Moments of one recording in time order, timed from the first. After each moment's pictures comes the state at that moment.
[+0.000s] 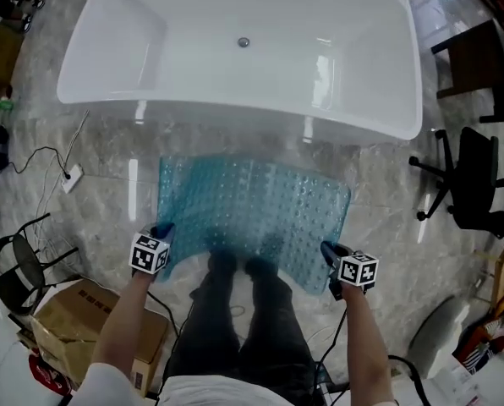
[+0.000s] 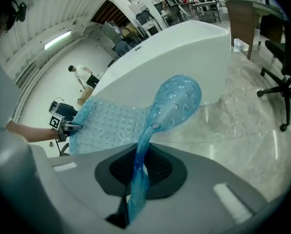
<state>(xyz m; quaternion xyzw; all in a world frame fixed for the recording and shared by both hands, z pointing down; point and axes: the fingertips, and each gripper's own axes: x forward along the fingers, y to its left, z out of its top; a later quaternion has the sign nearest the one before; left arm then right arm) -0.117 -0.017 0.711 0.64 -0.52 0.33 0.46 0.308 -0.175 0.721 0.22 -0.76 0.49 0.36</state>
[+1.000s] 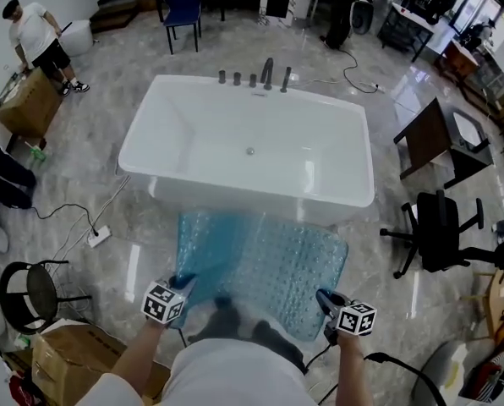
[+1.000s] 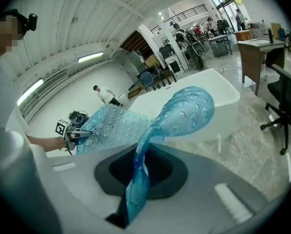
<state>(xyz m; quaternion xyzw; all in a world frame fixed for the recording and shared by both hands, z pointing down) -0.057 0.078 0.300 0.74 -0.54 0.22 0.34 0.289 -0.054 0.310 0.22 -0.86 0.40 0.23</state>
